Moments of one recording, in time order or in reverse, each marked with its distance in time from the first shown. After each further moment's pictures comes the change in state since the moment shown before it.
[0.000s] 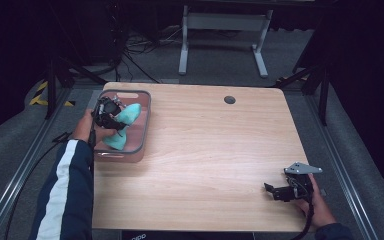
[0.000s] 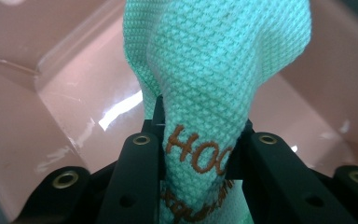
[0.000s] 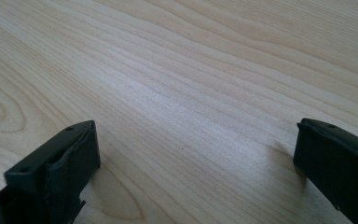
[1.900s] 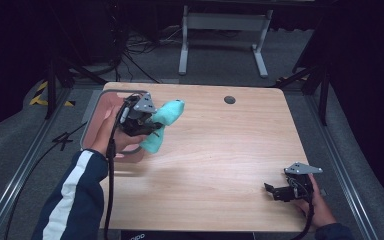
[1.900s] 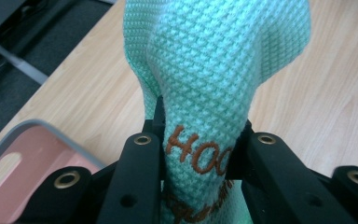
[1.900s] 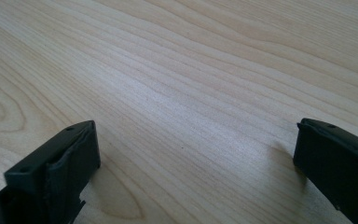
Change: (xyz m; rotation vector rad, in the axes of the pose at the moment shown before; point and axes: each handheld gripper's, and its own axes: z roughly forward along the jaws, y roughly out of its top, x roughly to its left) left arm -0.126 0.055 -0.079 -0.330 -0.117 0.320; right arm 0.000 0.000 0.000 -0.001 -0.003 0.001
